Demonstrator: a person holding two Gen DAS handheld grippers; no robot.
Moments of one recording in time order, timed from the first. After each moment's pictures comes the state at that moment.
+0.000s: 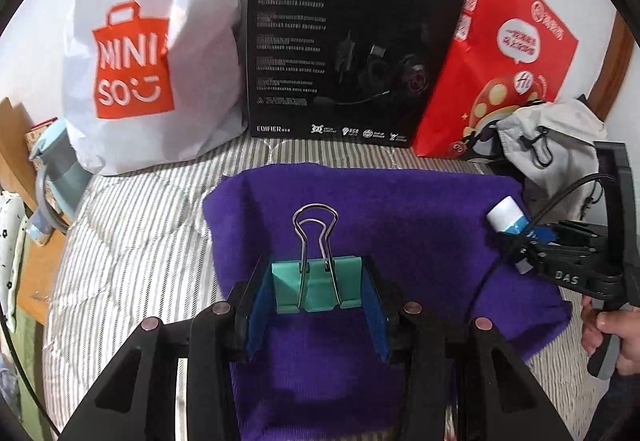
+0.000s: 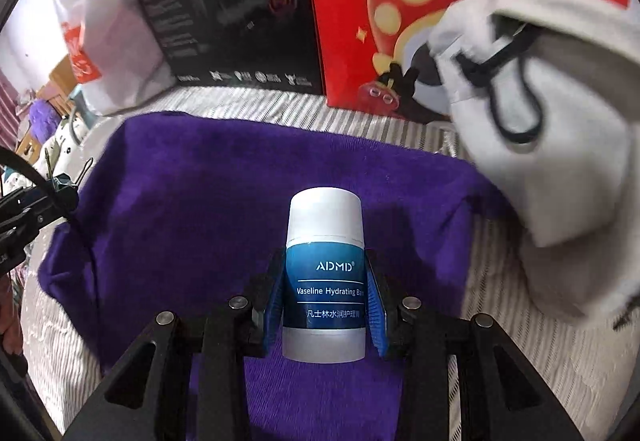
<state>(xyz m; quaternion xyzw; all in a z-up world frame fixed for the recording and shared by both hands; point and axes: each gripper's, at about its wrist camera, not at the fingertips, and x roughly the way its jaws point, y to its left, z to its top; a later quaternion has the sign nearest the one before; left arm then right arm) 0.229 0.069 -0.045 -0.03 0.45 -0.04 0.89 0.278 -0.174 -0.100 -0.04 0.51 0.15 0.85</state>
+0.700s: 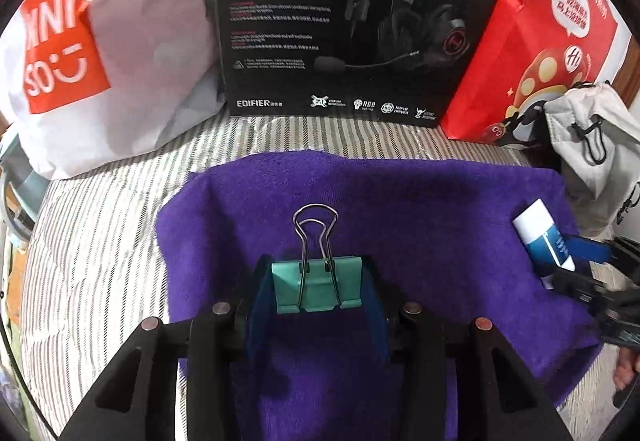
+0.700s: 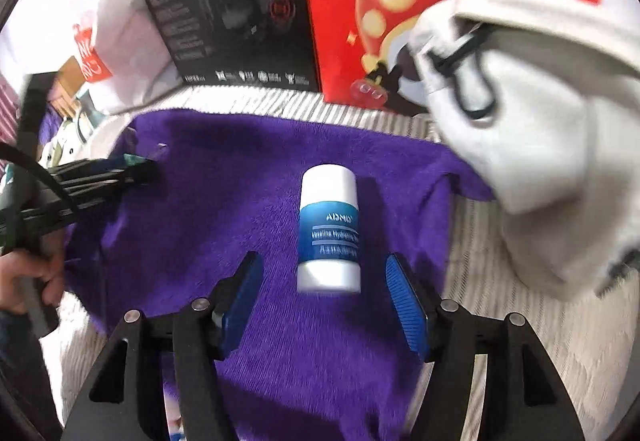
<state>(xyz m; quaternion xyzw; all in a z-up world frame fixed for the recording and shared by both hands) 0.288 0.059 -0.098 -0.01 0.49 -0.05 0.87 0.248 -0.184 -0.079 -0.04 0.50 0.14 0.85</state>
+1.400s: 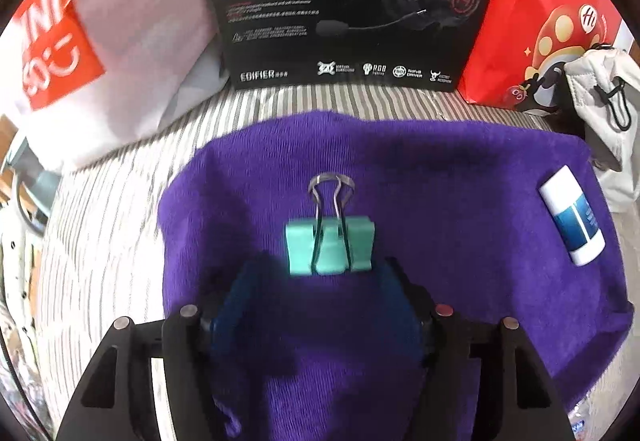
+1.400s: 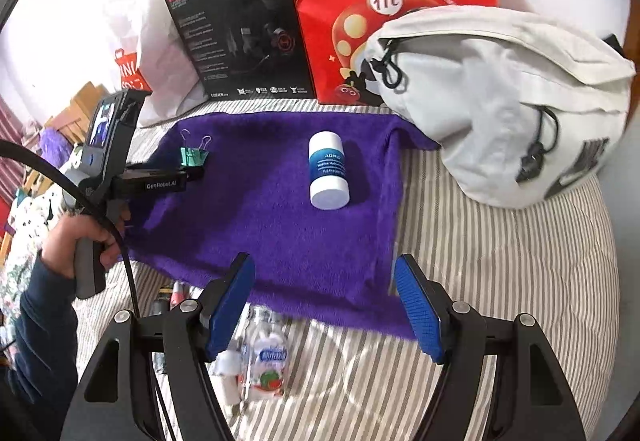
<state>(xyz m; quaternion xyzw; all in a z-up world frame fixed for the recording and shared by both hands) 0.283 0.037 -0.116 0.01 0.51 -0.02 0.86 0.143 -0.223 -0.033 0.01 0.47 0.13 0.87</state>
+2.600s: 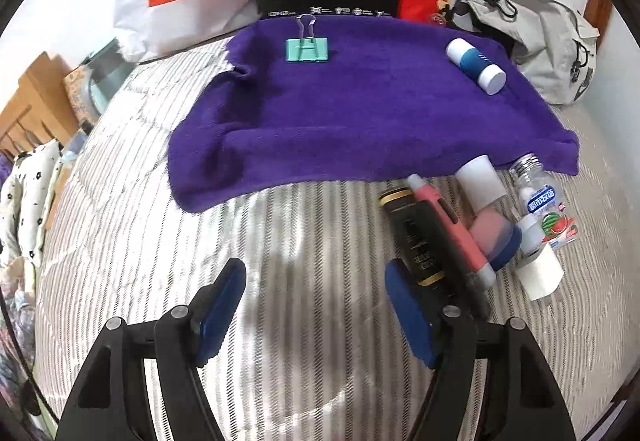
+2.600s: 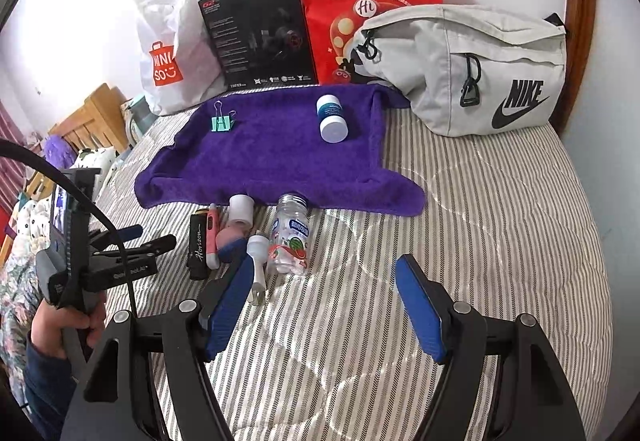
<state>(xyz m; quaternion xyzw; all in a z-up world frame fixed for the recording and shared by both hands) 0.068 0.031 -0.101 0.00 0.50 0.00 0.87 0.009 -0.234 -0.022 0.02 0.44 0.11 0.89</state>
